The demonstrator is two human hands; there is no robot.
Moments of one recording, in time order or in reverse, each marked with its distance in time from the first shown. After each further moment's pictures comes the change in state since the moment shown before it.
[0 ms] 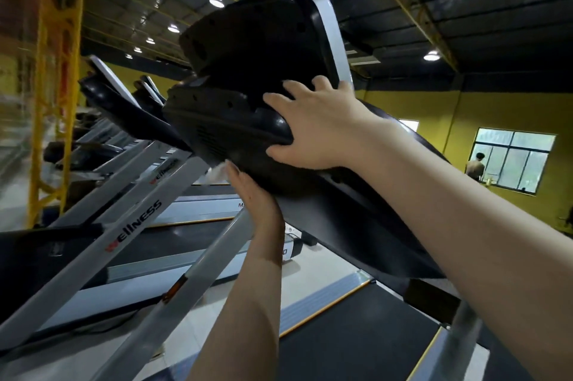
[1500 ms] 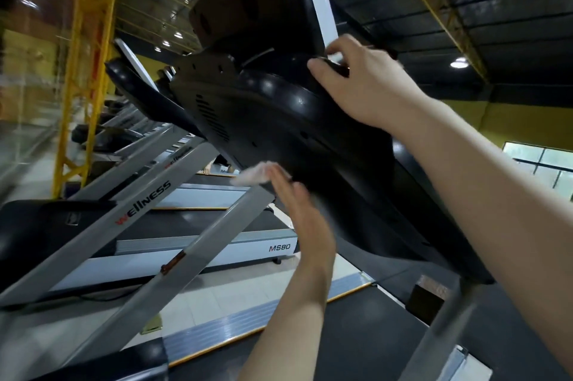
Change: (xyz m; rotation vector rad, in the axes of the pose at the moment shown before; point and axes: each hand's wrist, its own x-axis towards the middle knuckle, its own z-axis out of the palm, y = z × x) left_hand -0.164 0.006 0.025 -0.011 -0.107 0.063; right_hand -0.048 0.067 0.025 0.600 0.223 0.219
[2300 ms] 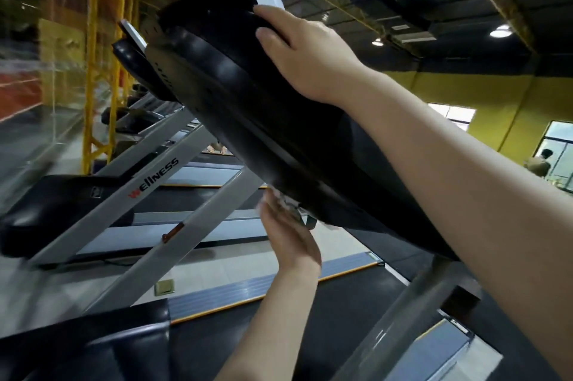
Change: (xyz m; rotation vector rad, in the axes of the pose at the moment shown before) left_hand -0.075 -0.071 0.027 -0.346 0.262 -0.442; right_hand -0.021 0.053 -0.008 0.179 -0.073 -0.204
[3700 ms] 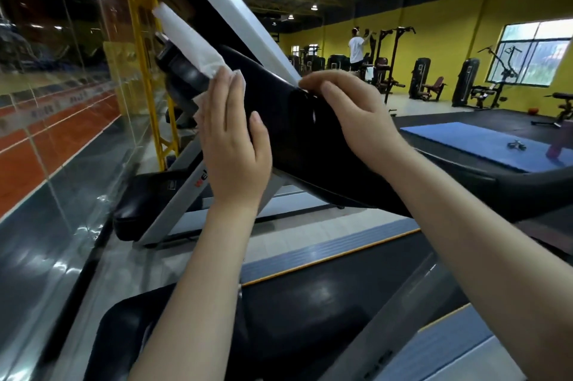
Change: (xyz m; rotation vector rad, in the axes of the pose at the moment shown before) left_hand -0.033 0.131 0.088 1.620 -0.242 1.503; right_hand -0.093 0.075 -0.015 0.943 0.090 0.155
